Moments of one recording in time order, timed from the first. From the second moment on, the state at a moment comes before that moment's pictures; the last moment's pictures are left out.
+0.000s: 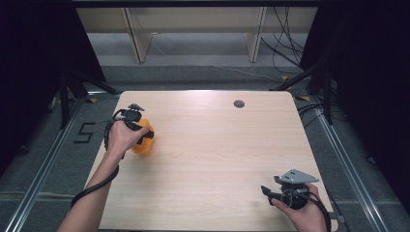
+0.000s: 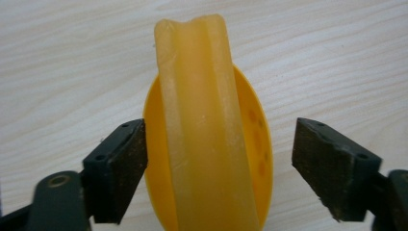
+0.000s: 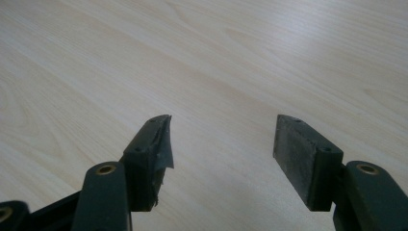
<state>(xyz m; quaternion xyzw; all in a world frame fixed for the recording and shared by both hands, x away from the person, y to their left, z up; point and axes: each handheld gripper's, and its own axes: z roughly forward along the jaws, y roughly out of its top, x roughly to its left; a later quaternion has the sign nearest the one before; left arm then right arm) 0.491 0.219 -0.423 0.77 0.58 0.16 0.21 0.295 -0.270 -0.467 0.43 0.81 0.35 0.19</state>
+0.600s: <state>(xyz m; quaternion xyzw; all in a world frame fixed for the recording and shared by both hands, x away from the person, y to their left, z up) 0.435 0.240 -0.400 0.77 0.55 0.18 0.26 0.292 -0.266 -0.466 0.45 0.80 0.35 0.18</state>
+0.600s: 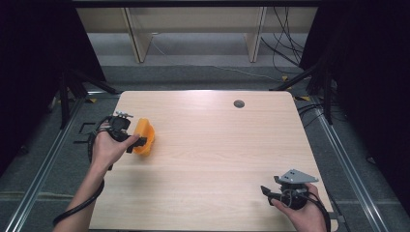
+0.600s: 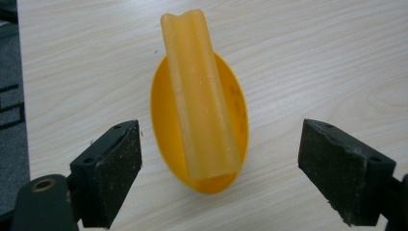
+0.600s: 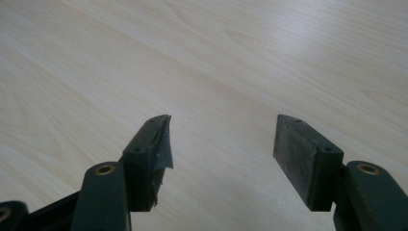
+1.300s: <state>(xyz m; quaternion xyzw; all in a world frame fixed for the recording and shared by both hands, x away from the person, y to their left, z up) 0.338 0.289 -0.472 0.72 0.52 0.18 0.42 0.293 -0.266 -0.465 0.45 0.80 0.35 0.19</state>
